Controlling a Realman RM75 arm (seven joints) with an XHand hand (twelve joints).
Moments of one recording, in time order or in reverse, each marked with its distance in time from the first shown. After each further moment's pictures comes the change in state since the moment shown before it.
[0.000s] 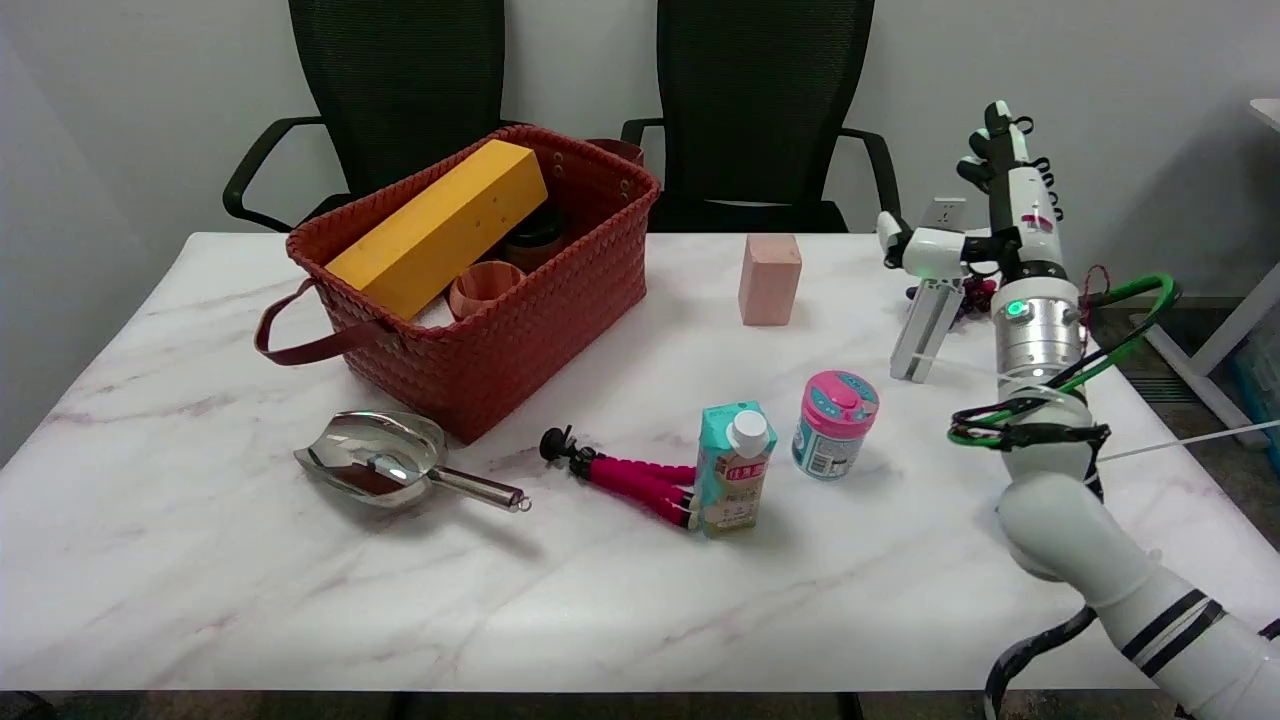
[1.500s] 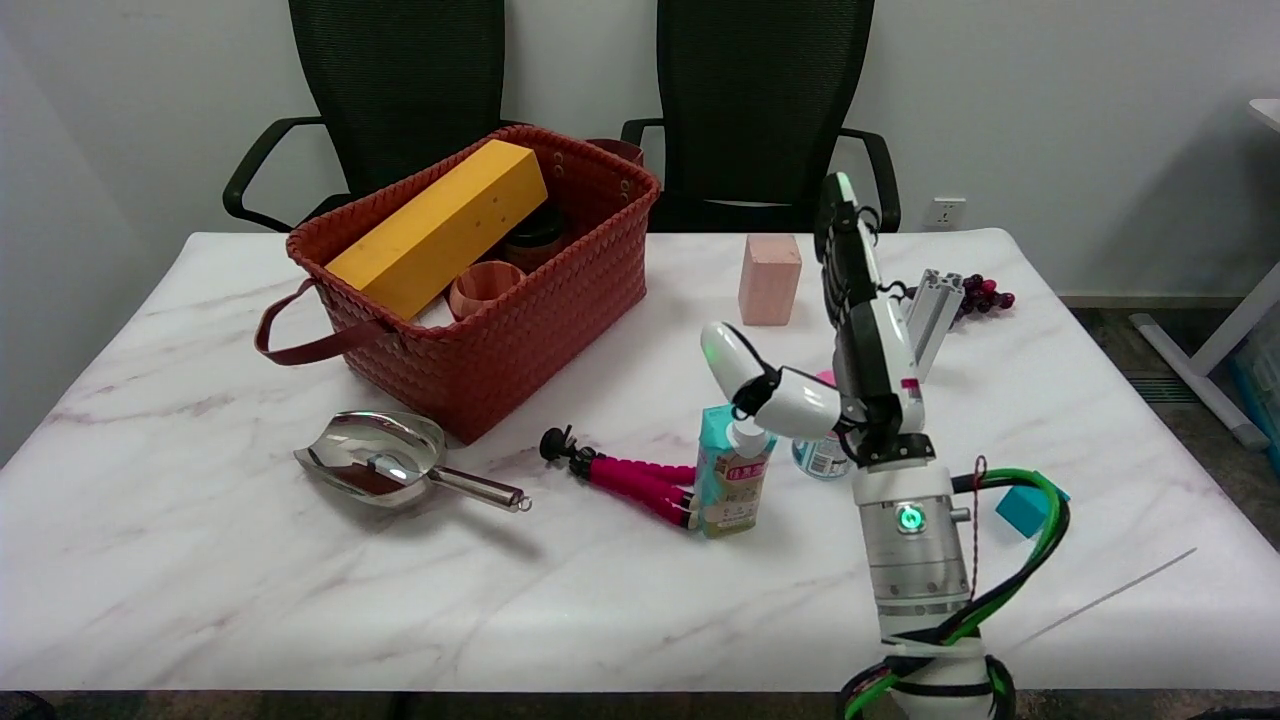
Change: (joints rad) arm -0.135 -0.073 -0.678 0.111 -0.421 0.528 0.473
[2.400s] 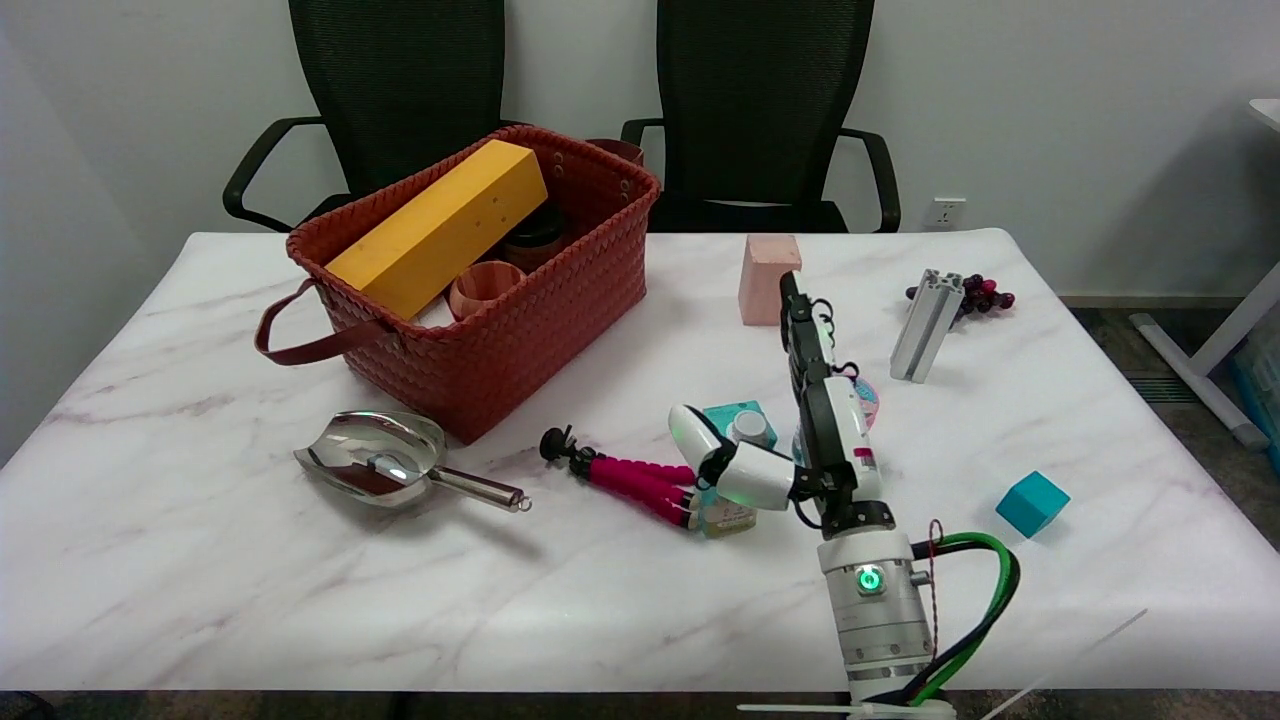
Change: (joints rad) arm -0.066 -0.102 -0.042 -0.079 0.049 -0.016 -0.042
